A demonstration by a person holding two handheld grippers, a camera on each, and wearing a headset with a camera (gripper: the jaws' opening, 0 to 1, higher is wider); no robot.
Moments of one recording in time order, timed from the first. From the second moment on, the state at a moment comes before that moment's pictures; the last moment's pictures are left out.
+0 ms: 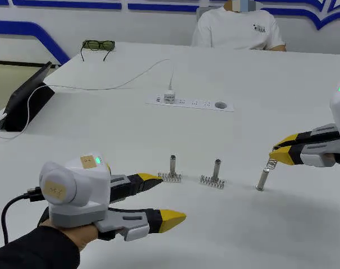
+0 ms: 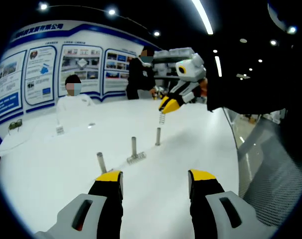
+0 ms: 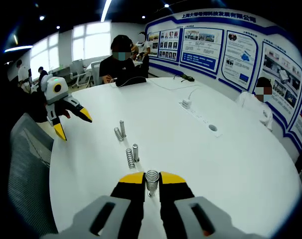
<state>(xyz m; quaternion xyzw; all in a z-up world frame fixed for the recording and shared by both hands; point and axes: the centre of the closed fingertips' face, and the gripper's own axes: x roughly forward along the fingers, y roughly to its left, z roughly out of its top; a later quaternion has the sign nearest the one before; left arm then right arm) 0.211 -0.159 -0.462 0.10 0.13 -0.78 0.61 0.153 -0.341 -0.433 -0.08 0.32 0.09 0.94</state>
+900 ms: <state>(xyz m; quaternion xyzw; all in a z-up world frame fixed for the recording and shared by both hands) 0.212 -0.156 -0.466 0.10 0.14 -0.77 0.61 0.158 -0.345 -0.449 -0.06 0.33 0.09 0.94</state>
